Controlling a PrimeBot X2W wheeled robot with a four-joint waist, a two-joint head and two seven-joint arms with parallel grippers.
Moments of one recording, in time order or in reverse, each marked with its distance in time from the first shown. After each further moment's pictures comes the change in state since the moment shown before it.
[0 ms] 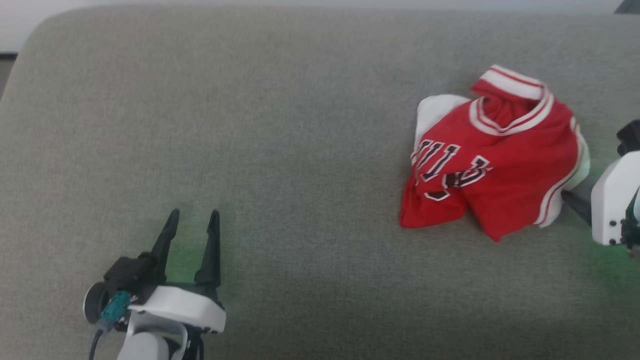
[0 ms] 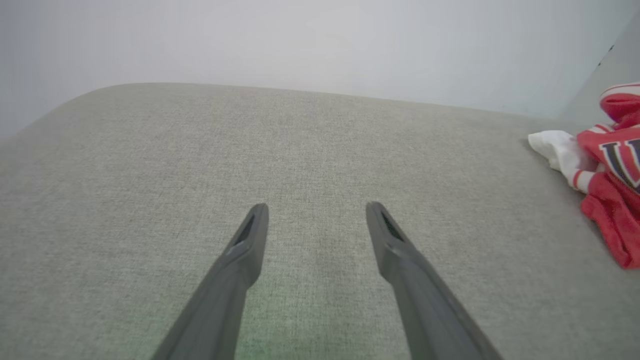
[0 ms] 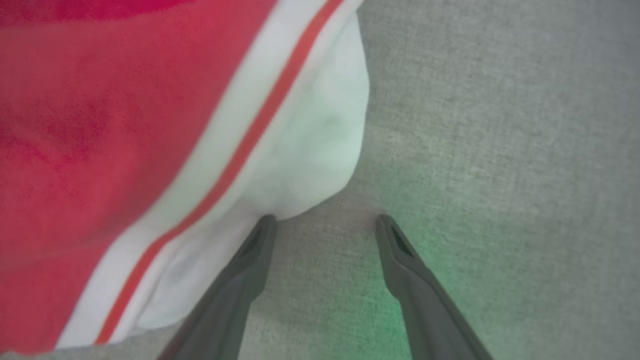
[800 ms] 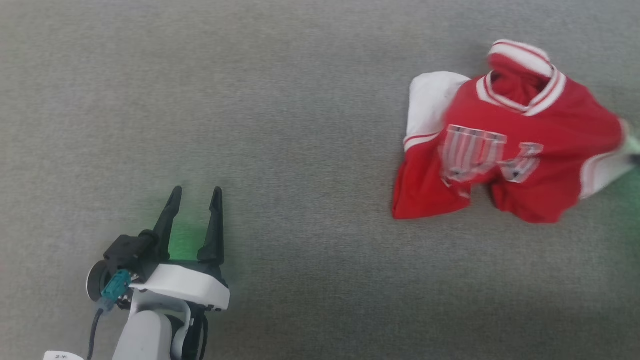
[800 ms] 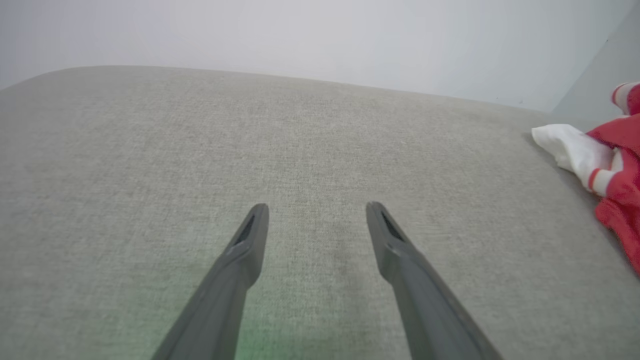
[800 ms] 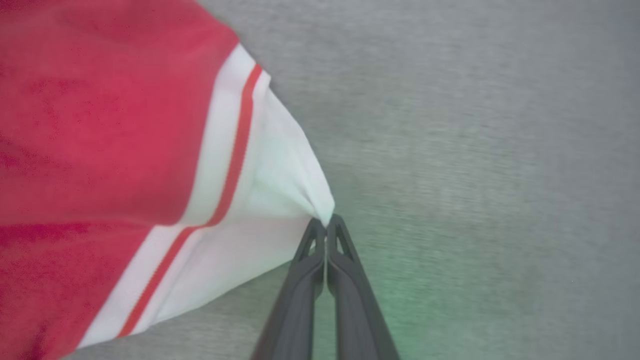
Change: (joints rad) left arm -0.072 0.000 -0.022 0.019 -0.034 0.009 0.000; right arm -0.033 -0.072 -0.062 -0.010 0.025 0.000 -0.068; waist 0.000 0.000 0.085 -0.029
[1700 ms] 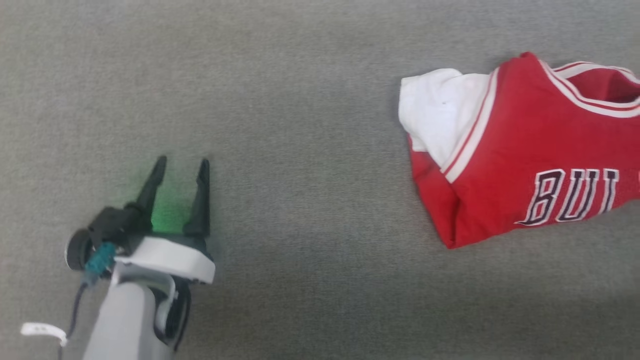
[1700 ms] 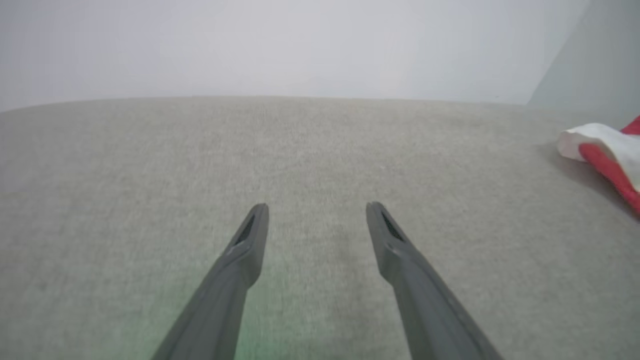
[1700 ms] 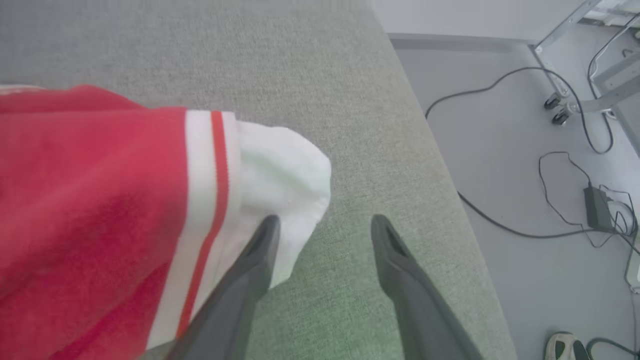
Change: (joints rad) left arm -0.079 0.046 0.006 0.008 0.031 -0.010 0.000; right arm 0.018 -0.001 -0.381 0.208 -0.248 0.000 -0.322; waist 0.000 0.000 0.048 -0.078
